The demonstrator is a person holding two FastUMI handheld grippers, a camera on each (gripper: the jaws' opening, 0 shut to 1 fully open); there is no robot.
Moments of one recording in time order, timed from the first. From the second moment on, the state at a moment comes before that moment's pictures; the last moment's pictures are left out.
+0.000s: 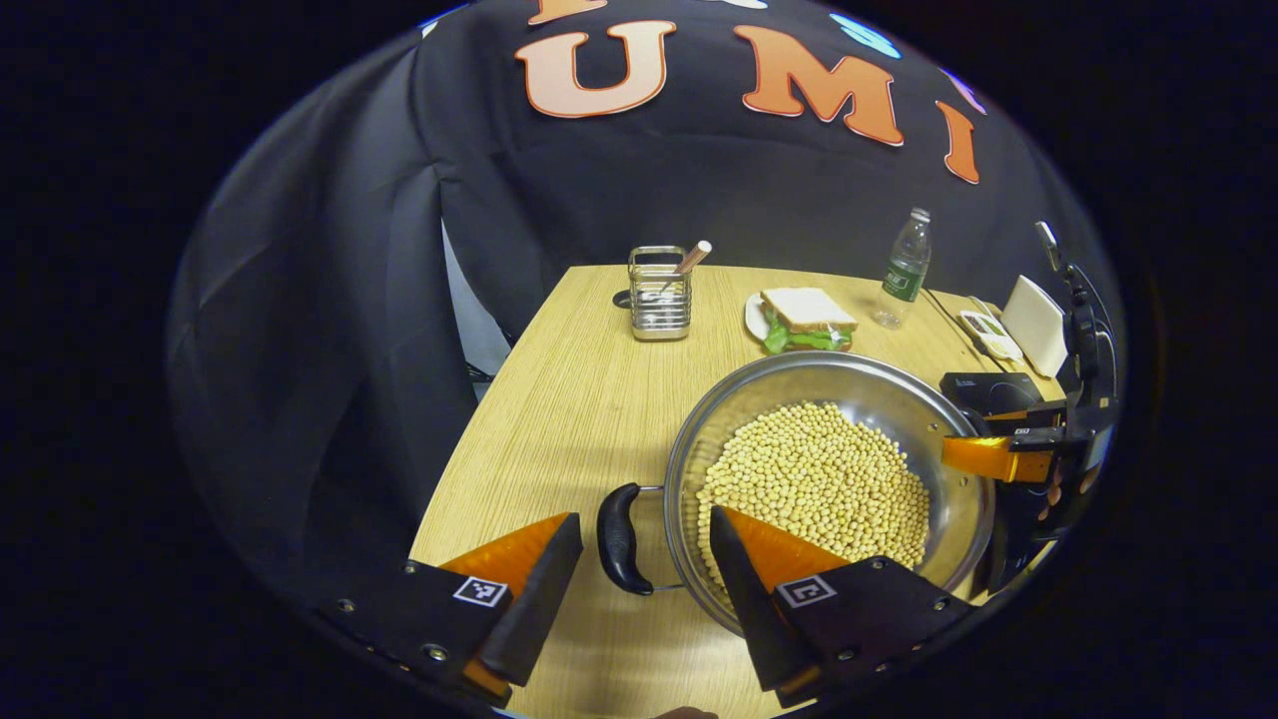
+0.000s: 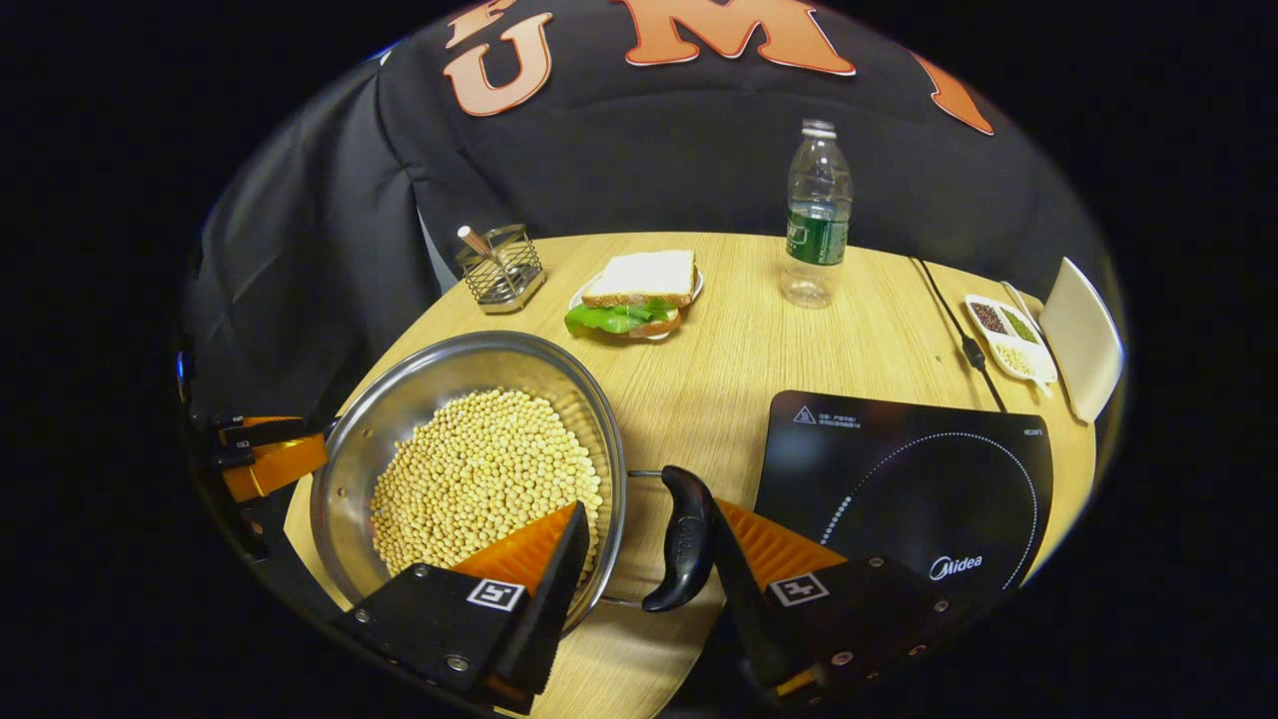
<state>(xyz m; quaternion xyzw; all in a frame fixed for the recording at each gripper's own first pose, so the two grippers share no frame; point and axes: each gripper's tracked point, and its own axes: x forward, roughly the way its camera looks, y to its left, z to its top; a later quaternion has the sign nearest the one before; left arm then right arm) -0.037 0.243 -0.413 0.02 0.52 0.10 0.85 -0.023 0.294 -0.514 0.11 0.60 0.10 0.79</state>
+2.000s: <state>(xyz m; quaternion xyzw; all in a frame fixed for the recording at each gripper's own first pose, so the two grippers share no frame) 0.006 0.131 -0.364 0.03 0.45 0.11 0.89 -0.003 0.193 -0.445 0.10 0.54 0.04 0.83</state>
